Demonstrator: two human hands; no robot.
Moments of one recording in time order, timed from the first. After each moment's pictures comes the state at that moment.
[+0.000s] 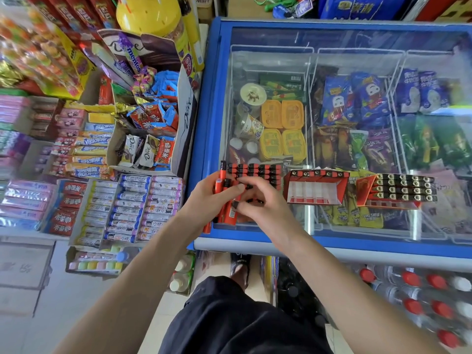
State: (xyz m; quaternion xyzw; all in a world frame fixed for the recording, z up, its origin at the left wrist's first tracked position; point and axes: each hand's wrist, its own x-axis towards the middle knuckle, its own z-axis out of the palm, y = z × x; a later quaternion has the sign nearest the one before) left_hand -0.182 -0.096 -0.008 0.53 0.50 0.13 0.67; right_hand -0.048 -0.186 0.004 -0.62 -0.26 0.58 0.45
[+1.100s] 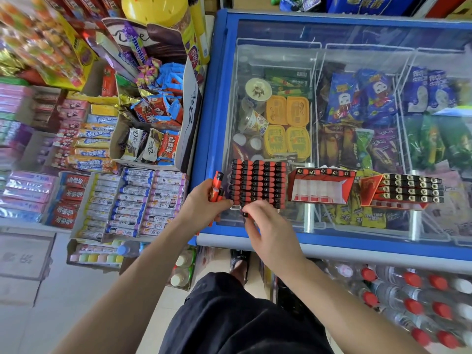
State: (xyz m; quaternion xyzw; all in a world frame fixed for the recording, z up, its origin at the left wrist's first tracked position) left_hand -0.208 -0.093 -0.049 0.63 0.56 0.05 0.54; right_hand -0.067 -0.227 -0.060 -0.70 -0.62 0.19 0.30
